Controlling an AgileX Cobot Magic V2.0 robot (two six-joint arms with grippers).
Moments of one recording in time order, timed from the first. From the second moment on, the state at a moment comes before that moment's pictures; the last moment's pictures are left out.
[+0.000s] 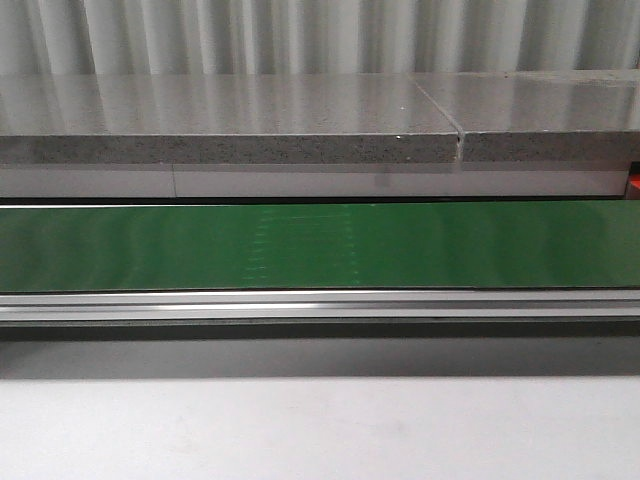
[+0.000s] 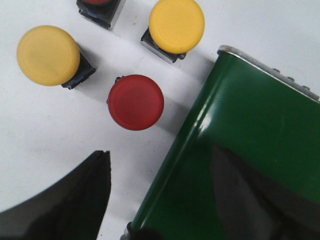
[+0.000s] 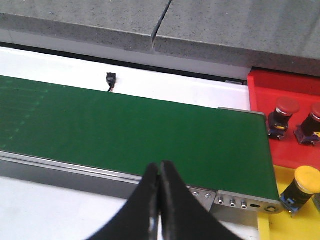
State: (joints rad) left arm 0.29 1.70 -1.34 -0.06 0.99 -0.18; right arm -0.06 0.32 -0.49 0.26 0.62 -0.30
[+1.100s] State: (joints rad) left arm 0.32 1.91 -1.38 -0.08 0.93 -0.17; right arm -0.06 0.32 -0.49 0.26 0.62 -0.30
